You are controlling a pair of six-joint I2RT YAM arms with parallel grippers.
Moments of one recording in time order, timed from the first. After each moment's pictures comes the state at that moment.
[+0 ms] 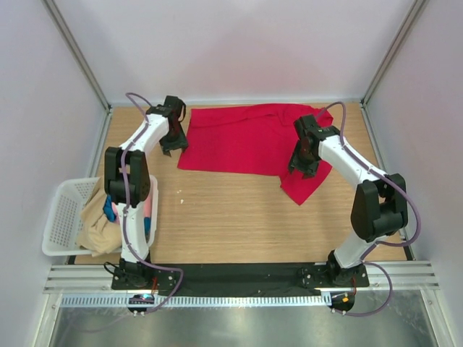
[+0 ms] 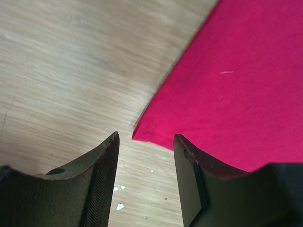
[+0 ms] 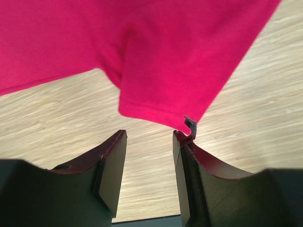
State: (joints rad) left arm -0.21 2.12 1.82 -0.91 -0.20 -0.56; right arm 0.29 1.67 1.33 -0.91 0.12 0.67
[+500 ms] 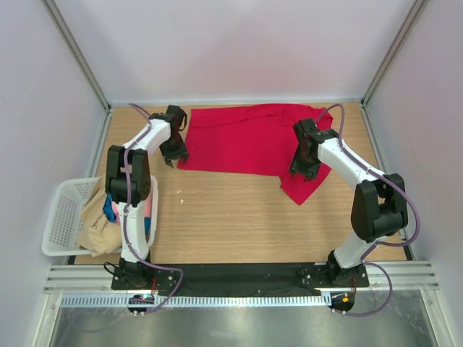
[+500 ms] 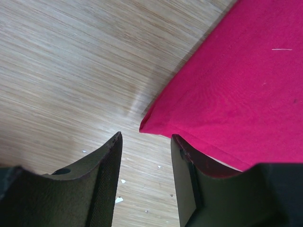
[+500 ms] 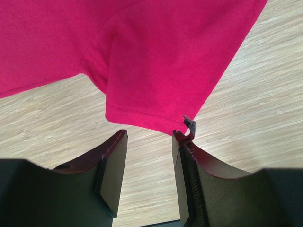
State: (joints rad) left arm -0.20 2.13 1.72 -0.93 -0.16 -0.63; right arm 0.28 1.66 1.27 -0.89 0.18 0.67
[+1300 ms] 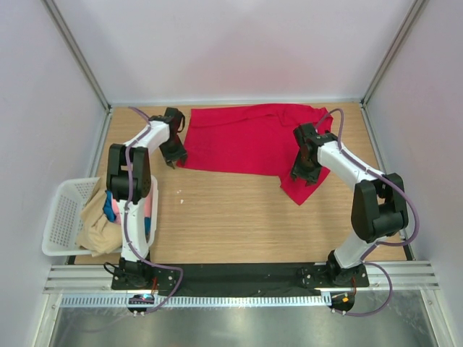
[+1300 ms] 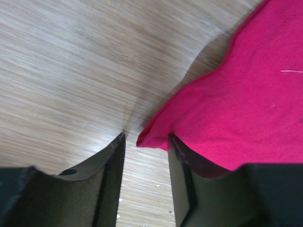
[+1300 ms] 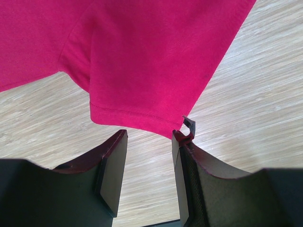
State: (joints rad) left arm -0.18 2.18 1.71 -0.88 -0.13 -0.62; right arm 0.27 1.65 1.21 -0.87 0.19 0.68
